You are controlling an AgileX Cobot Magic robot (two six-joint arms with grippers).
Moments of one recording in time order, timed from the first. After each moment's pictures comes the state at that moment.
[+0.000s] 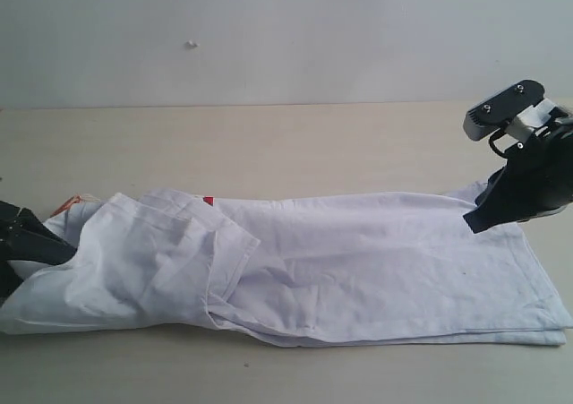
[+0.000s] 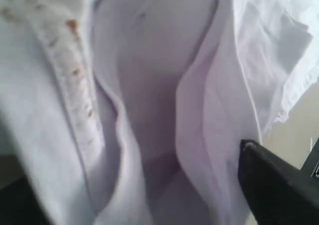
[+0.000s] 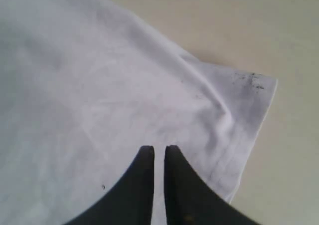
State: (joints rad) left arm 0.32 2.07 -1.01 -0.97 1.12 1.07; right arm -0.08 1.63 -0.81 0.48 0.35 -0.90
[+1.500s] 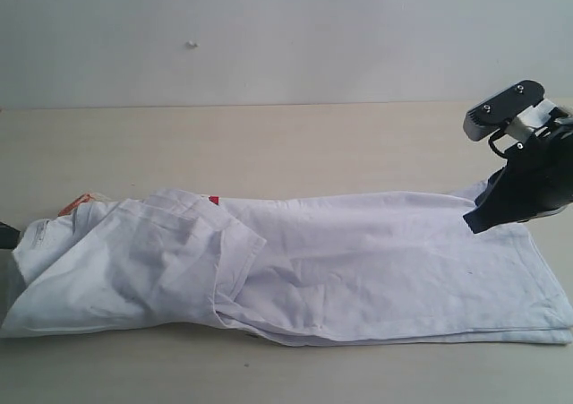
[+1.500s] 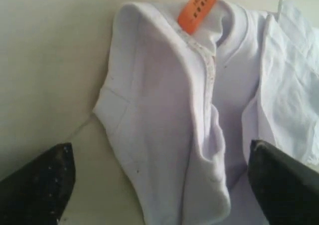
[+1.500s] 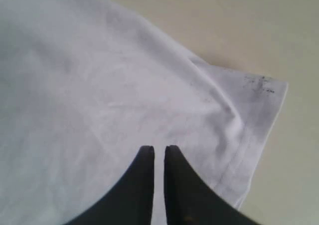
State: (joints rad) left arm 0.52 2.04 -1.02 -1.00 1.07 1.15; right arm -0.08 1.63 -0.81 0.48 0.35 -0.91
